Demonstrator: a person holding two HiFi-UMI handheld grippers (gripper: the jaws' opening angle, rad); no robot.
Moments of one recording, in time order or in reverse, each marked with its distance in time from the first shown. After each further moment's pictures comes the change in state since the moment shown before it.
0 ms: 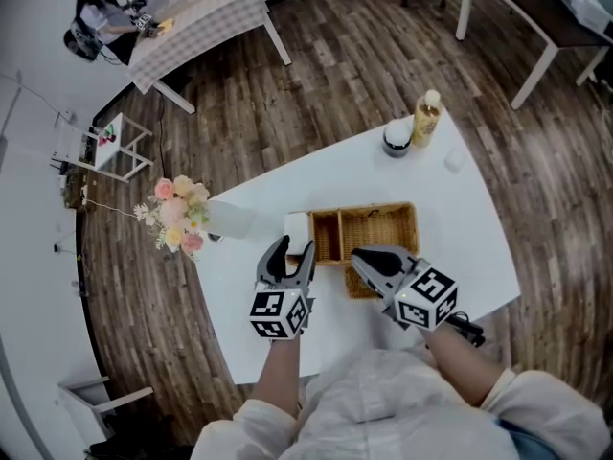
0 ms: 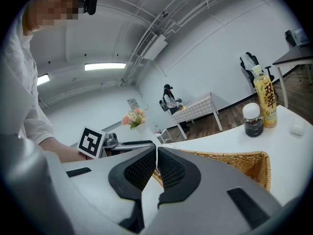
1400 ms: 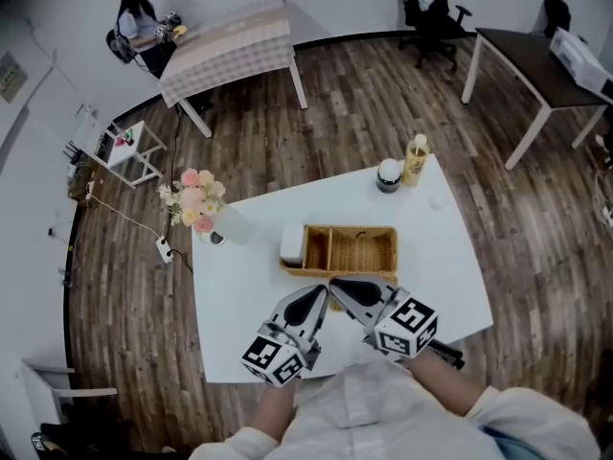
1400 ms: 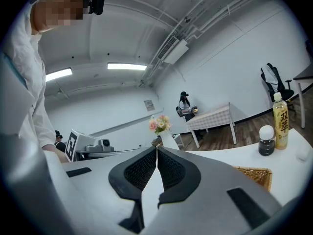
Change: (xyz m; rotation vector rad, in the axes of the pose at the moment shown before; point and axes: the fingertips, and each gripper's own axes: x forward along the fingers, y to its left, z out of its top) left arm -0.102 -0.135 0.036 -0.115 -0.289 -0.310; right arm -0.041 0.085 0.022 -0.164 -0.030 0.158
